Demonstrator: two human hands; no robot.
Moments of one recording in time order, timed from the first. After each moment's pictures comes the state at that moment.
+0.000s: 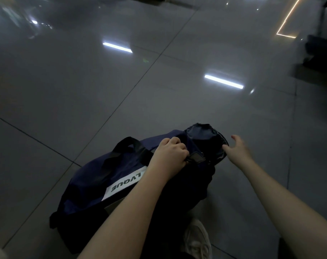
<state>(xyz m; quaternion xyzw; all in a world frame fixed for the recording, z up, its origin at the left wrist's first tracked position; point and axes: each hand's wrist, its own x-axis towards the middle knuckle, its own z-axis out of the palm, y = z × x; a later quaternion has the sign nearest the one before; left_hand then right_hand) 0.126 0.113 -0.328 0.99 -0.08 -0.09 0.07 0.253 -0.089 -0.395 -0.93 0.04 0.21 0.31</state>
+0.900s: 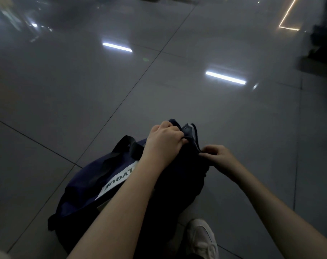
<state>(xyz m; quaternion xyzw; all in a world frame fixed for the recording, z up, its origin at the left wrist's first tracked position) 0.137 0.134 -0.301 0.99 0.01 -0.01 0.11 0.204 -0.049 -0.381 -0.80 -0.12 0.32 0.49</state>
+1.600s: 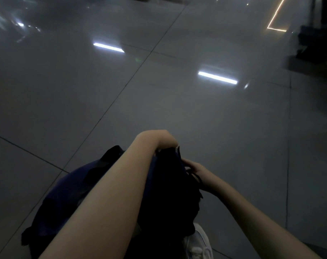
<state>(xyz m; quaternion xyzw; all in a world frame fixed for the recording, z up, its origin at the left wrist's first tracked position) 0.199 0.144 -0.328 0.90 0.09 -0.39 0.17 0.173 -0.032 -0.399 -0.75 -0.15 0.46 0.45</state>
